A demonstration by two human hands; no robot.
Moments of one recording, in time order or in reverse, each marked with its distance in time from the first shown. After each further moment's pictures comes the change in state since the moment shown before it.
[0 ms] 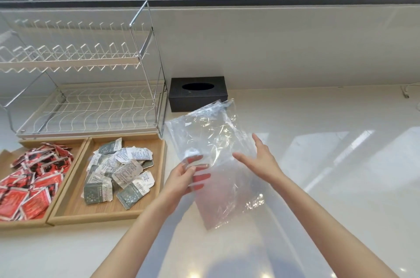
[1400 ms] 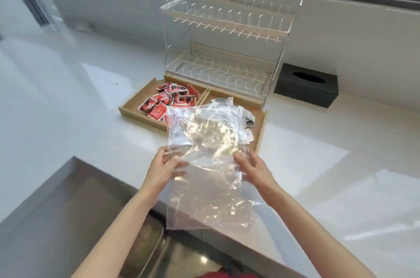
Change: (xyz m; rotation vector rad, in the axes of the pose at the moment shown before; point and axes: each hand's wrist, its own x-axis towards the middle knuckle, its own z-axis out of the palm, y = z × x) left_hand -0.213 -0.058 -0.174 -0.110 0.663 0.083; right_hand -0.128 -0.070 0.191 0.311 -0.552 -0.162
